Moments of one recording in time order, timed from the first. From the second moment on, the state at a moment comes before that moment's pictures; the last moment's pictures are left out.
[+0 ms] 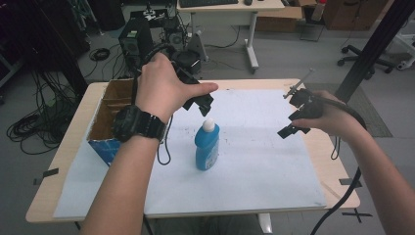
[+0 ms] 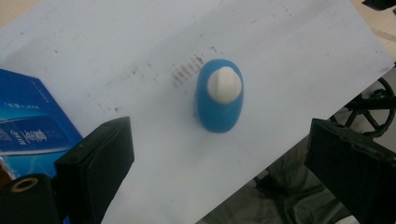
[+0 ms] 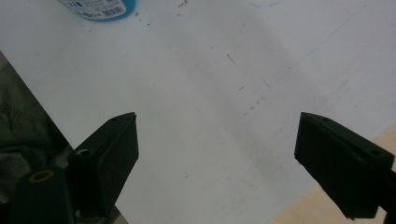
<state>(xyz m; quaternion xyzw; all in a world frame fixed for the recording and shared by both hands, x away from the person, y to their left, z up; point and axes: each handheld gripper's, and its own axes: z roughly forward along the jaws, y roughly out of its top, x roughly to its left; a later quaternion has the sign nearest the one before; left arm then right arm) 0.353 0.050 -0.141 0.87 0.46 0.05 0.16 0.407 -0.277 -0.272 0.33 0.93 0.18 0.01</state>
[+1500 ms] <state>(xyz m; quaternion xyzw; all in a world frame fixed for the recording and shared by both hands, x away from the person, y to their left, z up) 0.376 0.015 -0.177 0.87 0.48 0.04 0.11 0.403 -0.288 -0.281 0.33 0.93 0.18 0.00</state>
